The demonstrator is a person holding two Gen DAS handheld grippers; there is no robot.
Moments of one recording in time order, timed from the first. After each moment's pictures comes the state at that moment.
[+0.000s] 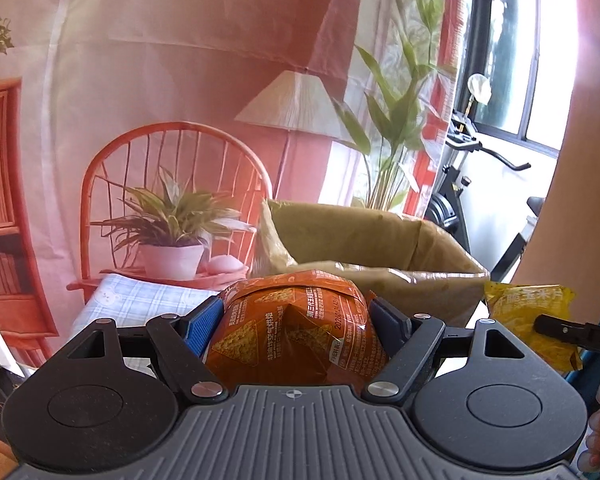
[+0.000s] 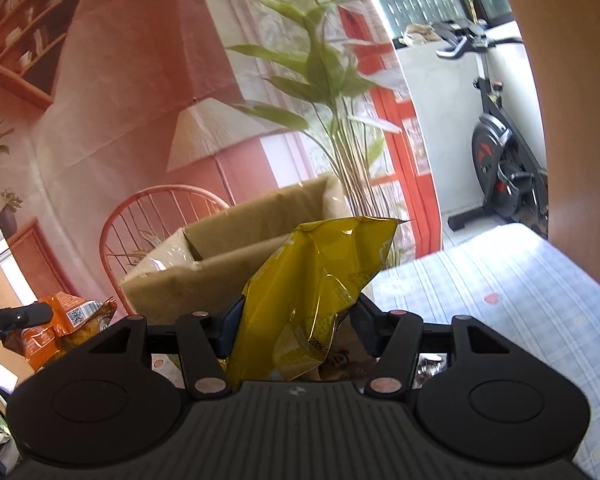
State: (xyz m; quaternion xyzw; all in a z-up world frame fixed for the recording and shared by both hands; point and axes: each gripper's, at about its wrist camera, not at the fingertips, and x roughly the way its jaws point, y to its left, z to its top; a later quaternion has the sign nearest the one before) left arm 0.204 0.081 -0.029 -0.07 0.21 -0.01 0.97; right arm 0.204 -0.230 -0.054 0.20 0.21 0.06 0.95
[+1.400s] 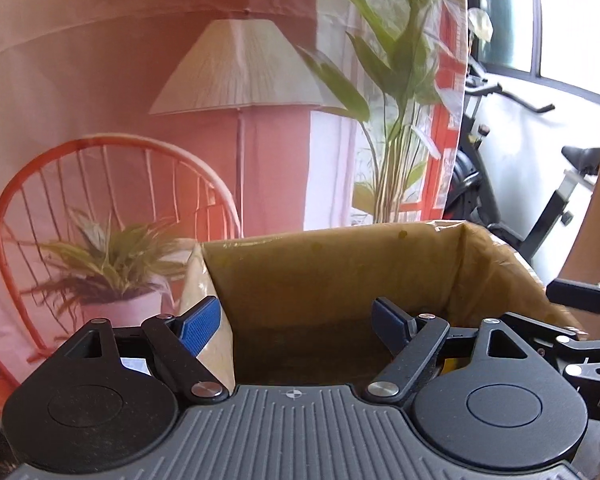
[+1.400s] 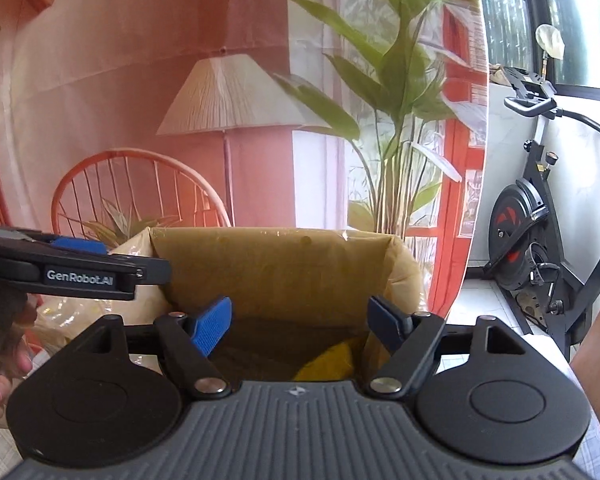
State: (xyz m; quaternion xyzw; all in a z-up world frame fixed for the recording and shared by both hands) left arm 0.410 0.037 -0.032 0.00 0.28 -0.02 0.96; right arm 0.388 -0.174 -0.046 0.05 0.23 0.06 0.97
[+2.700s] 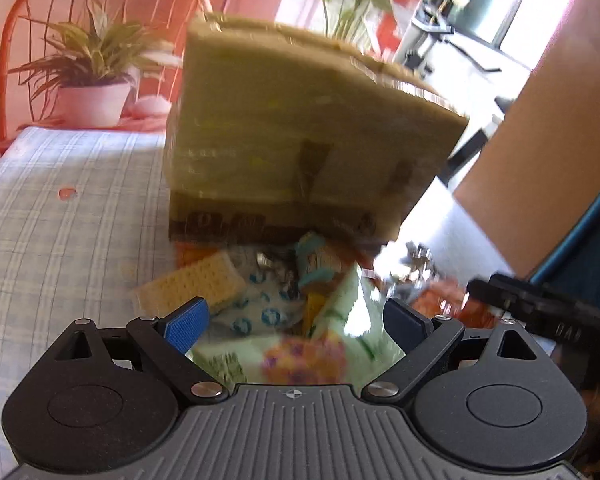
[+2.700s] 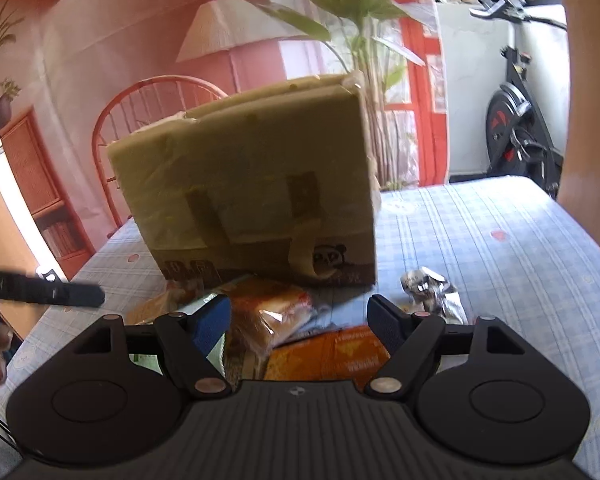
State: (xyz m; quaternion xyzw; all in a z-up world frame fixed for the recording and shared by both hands) left arm 0.242 0.042 -0.147 -0.12 0.40 -0.11 0.90; right arm 0.198 -0.196 -0.134 0.12 0.31 0.07 0.94
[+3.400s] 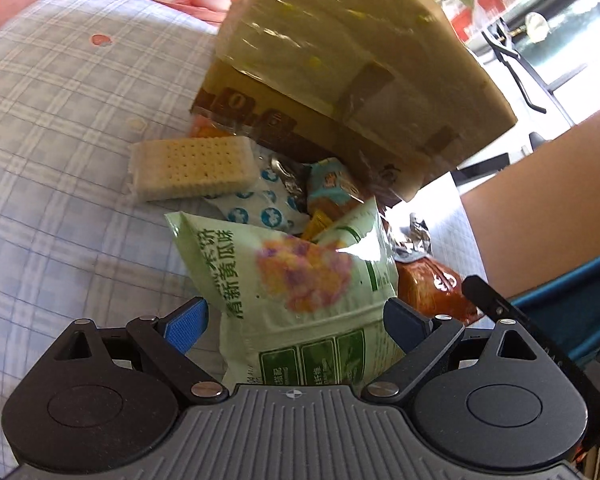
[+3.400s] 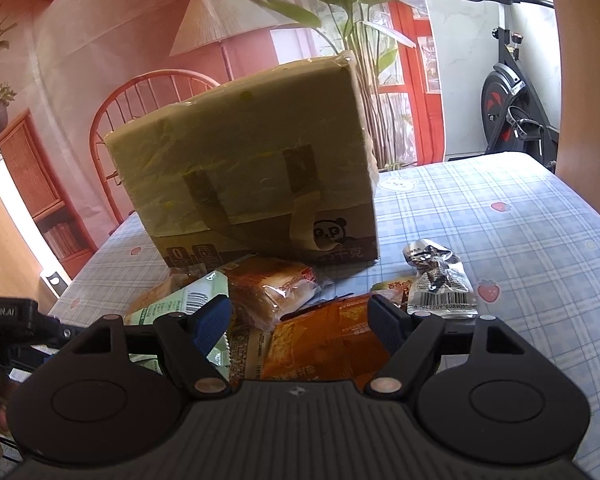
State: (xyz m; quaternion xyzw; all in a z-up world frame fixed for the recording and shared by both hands) left arm 0.221 0.053 -0.194 -0.28 0.46 -0.08 0.84; right arm 0.187 -0.196 -0.145 0.14 0.32 0.07 0.93
